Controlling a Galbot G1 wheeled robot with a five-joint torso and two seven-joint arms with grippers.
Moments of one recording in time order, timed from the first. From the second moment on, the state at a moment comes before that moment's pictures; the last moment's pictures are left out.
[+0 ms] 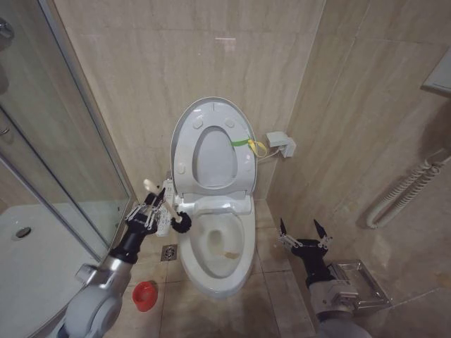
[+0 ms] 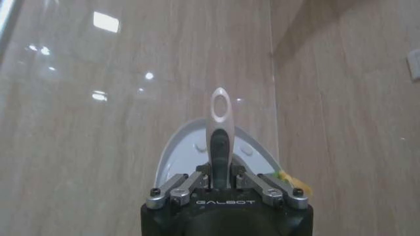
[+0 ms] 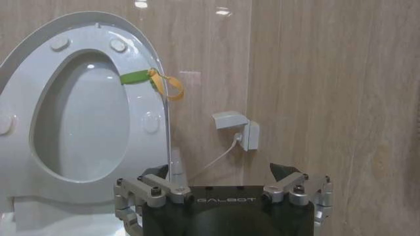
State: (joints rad) left arm 1.29 -0.97 -0.40 -2.00 -0.57 -0.43 0.14; right arm -1.63 1.41 0.51 2.28 0.10 -0.08 0.21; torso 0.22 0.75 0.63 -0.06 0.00
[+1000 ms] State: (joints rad) left arm 0.83 -1.13 0.07 -1.42 -0.55 -0.50 0.17; right arm -1.63 1.41 0.51 2.28 0.10 -0.08 0.21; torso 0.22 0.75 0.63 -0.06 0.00
